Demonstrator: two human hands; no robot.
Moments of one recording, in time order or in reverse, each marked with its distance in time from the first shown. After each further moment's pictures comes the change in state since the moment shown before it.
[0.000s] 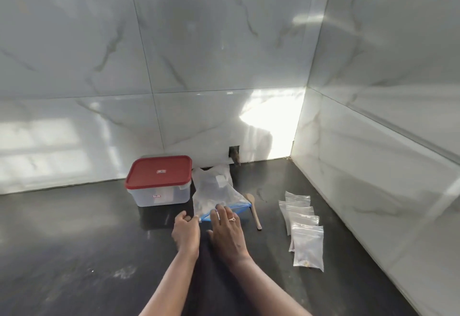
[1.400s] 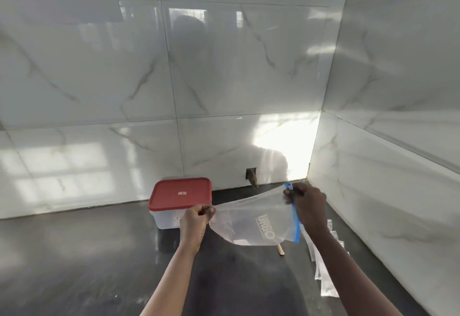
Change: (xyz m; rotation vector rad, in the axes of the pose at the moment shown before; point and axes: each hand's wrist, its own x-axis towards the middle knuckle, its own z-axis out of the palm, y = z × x) left_hand 0.038 0.060 -0.040 -0.077 -0.284 0.344; right_hand 0.056 0.074 -0.146 0.726 0.336 0.591
